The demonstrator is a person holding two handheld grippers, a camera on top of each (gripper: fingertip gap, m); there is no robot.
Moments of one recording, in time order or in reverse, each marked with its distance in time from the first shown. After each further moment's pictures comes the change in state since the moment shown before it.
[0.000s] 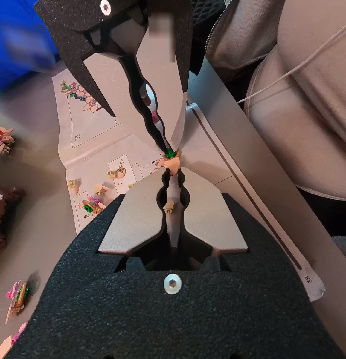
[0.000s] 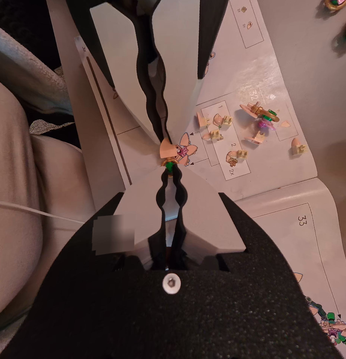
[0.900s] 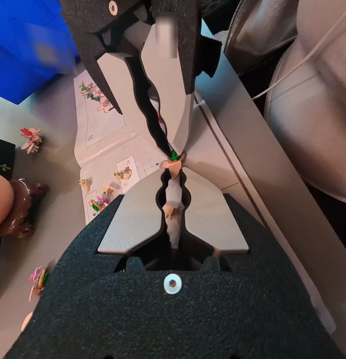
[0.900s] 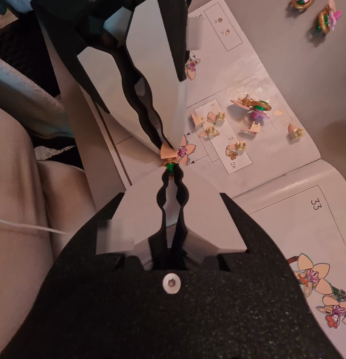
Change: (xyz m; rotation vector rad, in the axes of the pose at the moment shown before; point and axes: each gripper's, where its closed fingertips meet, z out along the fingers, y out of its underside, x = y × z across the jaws) left arm -0.004 0.000 0.007 -0.045 -0.140 0.056; right arm -0.001 -0.001 0.001 0.108 0.057 0.112
